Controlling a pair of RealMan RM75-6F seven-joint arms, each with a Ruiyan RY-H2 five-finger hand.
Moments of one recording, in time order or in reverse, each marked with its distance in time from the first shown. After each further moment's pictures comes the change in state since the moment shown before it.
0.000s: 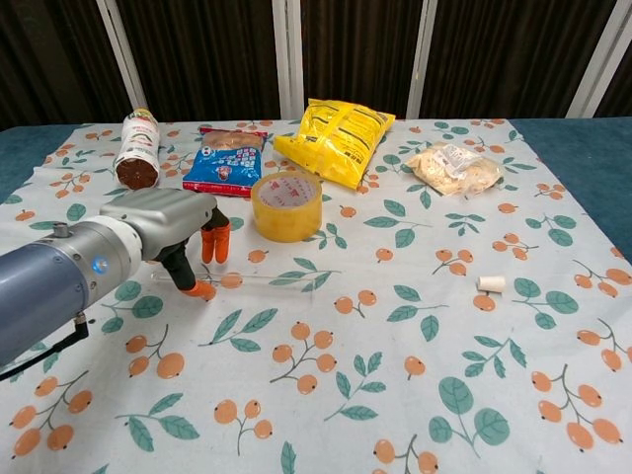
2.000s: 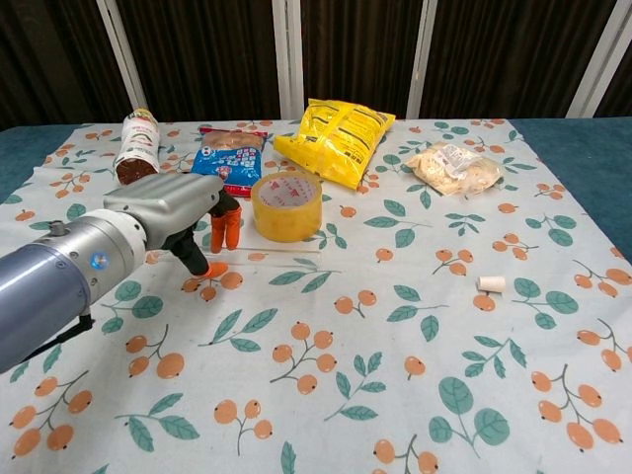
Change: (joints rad) left arm -0.003 -0.006 0.043 0.046 0.151 0.036 -0.196; right arm -0.002 -0.006 0.000 -0.003 -0.007 0.008 -0.001
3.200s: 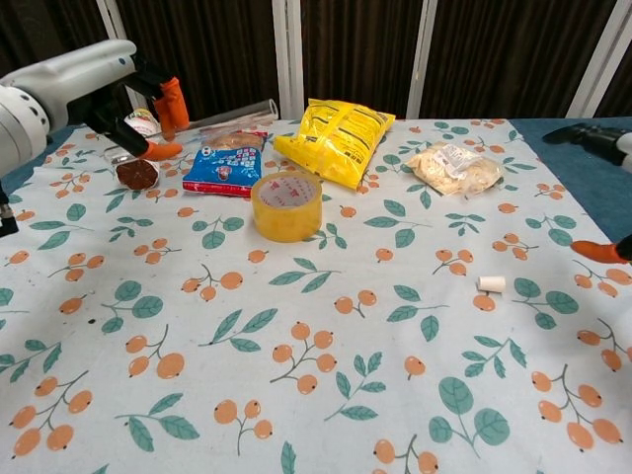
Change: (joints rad) left arm 0.072 0.286 -0.108 -0.100 0.190 -0.041 -0.418; right arm 0.266 -0.282 0.156 -0.008 0.236 -0.273 -0.459
